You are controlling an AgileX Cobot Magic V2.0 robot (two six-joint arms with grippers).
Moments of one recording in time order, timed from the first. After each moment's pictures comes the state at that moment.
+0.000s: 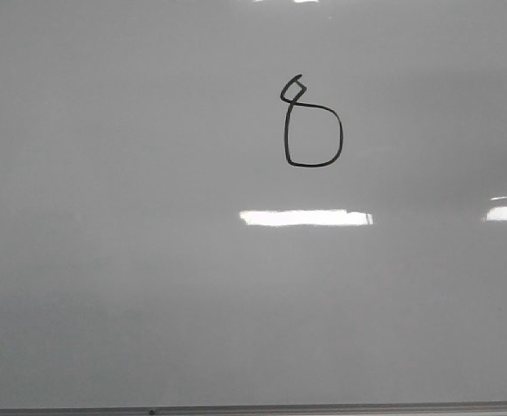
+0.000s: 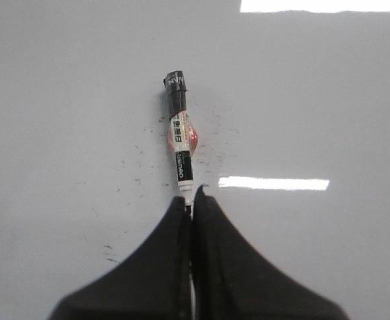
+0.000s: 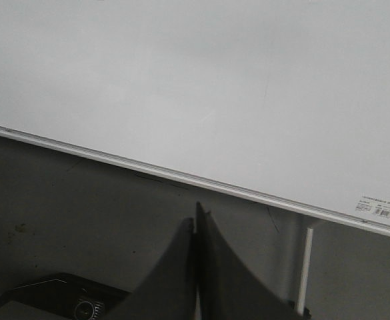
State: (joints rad) left arm 0.03 -0.01 0.01 -0.06 0.05 0.02; right arm 0.23 0.50 -0.83 0.03 1.13 0.02
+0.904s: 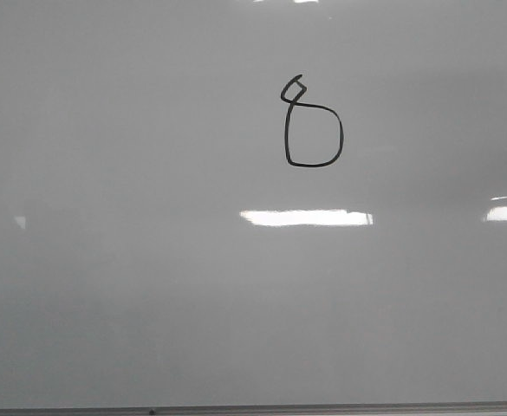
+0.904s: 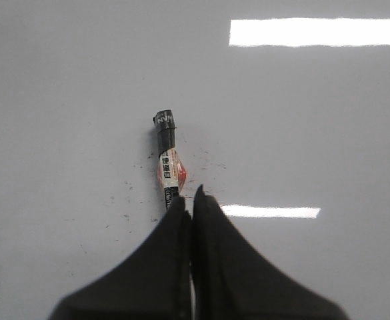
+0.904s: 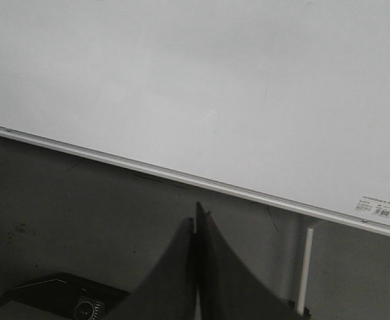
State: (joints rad) left arm 0.00 -0.01 0.01 -0.06 0.00 0.02; right arm 0.23 0.50 -0.82 0.03 1.13 0.02
